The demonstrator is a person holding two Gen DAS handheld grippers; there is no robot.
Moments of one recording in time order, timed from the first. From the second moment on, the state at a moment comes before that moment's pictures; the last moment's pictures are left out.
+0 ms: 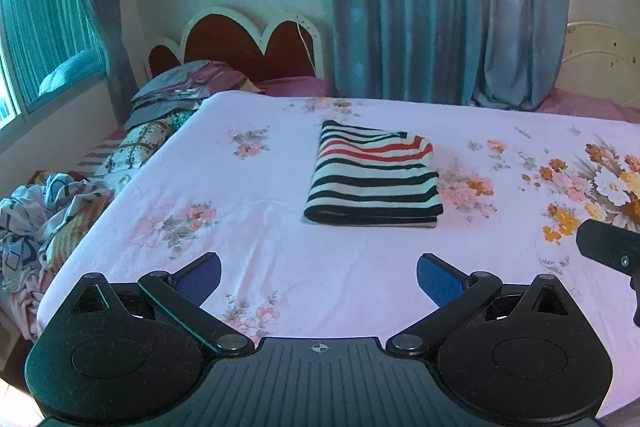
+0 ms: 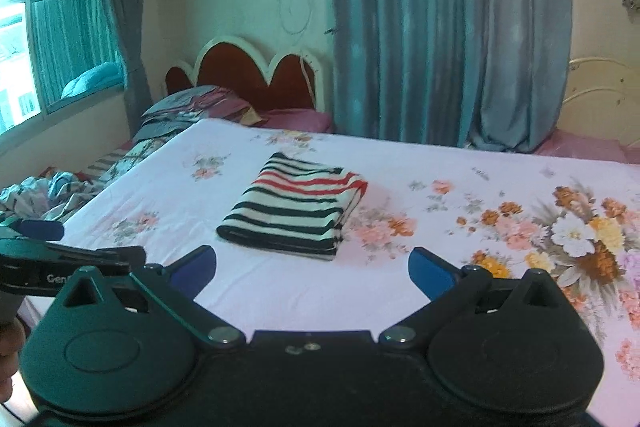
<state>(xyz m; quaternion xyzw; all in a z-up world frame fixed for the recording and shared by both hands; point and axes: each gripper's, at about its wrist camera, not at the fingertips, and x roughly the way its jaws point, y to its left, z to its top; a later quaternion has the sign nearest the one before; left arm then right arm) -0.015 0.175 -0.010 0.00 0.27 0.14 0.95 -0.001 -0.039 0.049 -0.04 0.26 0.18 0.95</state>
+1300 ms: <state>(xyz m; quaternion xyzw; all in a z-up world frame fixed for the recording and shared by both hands) -0.031 0.170 -0.001 -0.01 0.26 0.16 0.95 -0.008 -0.047 0.054 -0.02 0.24 0.16 0.96</state>
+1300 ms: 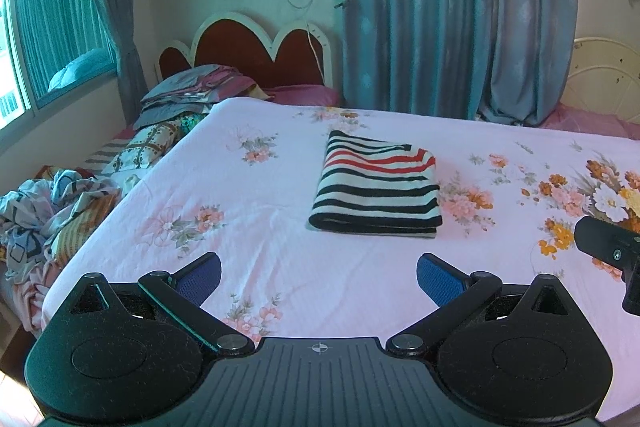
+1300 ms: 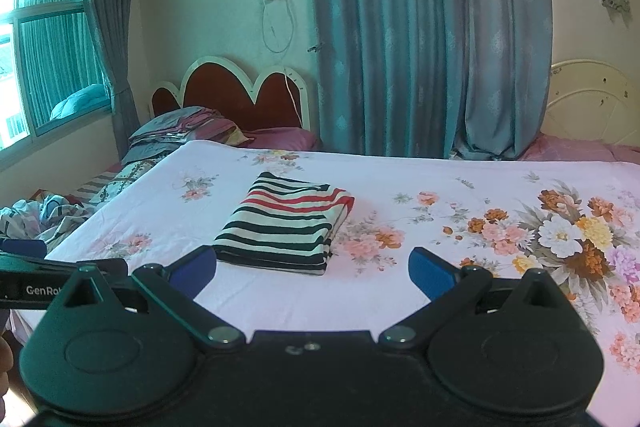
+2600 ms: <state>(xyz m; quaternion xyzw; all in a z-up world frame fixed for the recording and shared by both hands) -0.007 0.172 -0.010 -0.03 0.27 0.13 0.95 0.013 -0.050 0.042 -0.02 0.26 0.17 0.95</state>
